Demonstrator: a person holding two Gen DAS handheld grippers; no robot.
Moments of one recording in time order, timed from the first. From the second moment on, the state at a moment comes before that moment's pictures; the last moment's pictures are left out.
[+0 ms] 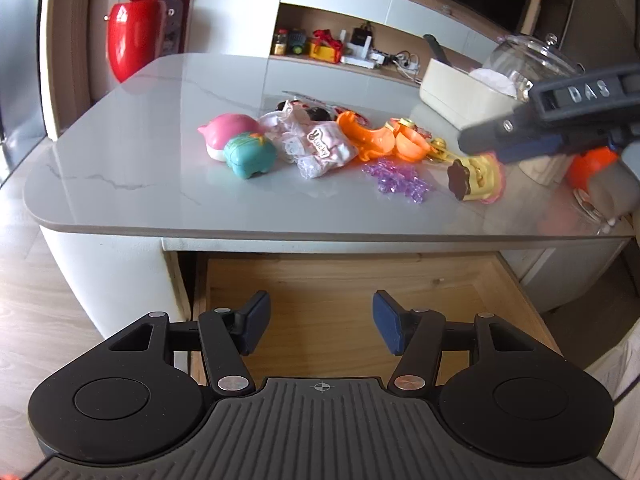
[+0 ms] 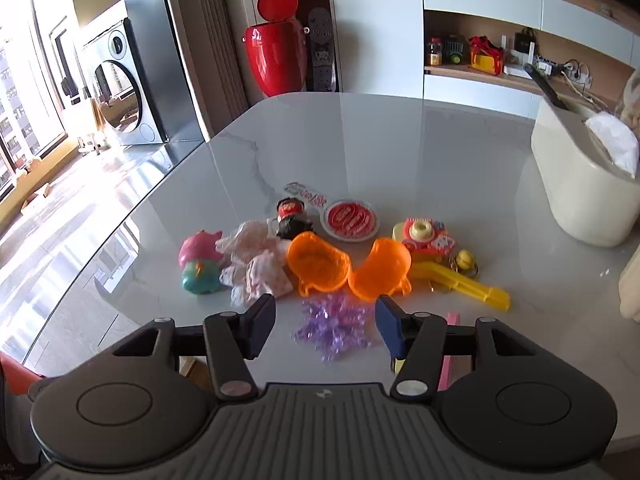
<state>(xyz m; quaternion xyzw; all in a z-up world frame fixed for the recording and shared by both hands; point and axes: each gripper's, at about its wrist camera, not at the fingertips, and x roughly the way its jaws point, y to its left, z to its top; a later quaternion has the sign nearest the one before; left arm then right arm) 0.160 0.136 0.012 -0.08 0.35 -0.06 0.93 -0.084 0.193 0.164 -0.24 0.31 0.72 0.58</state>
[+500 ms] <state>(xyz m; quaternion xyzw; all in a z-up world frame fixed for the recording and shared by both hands) 0.033 0.075 0.029 -0.09 0.45 -0.08 0.89 -0.039 0.006 0.094 -0.28 0.42 0.67 0.54</state>
